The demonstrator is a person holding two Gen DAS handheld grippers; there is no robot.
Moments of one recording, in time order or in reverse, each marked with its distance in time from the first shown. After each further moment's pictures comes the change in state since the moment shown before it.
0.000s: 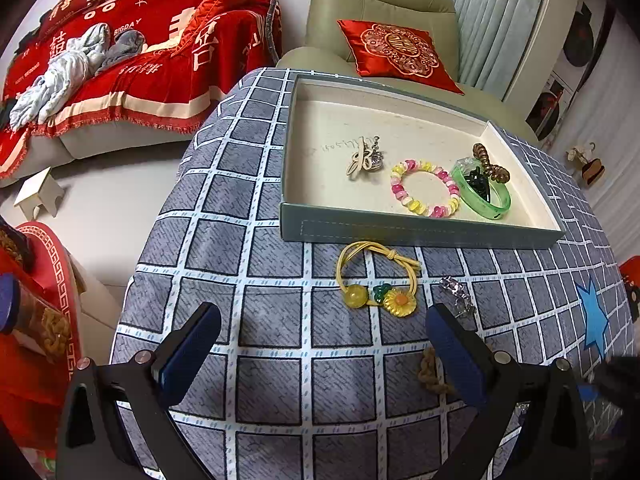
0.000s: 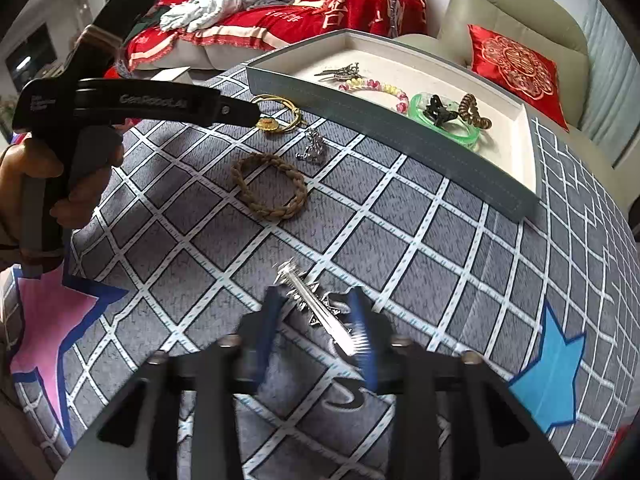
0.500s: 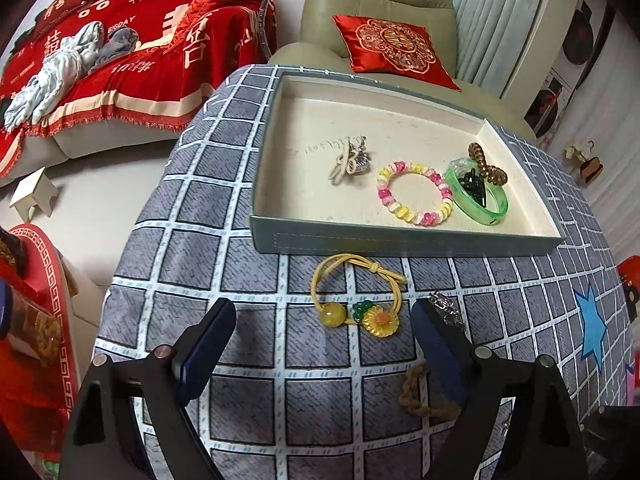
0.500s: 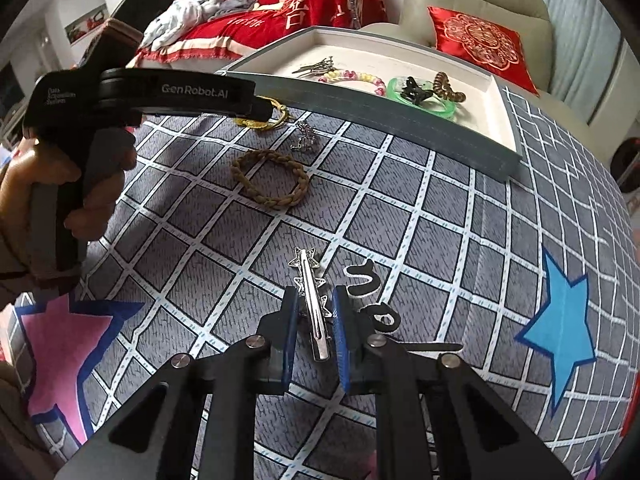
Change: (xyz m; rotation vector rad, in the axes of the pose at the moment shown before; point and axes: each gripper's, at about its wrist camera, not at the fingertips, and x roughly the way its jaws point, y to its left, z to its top) left arm 0.013 -0.014 0.009 0.006 0.018 -0.009; right arm -0.009 0.013 -0.013 0.154 -0.007 -0.044
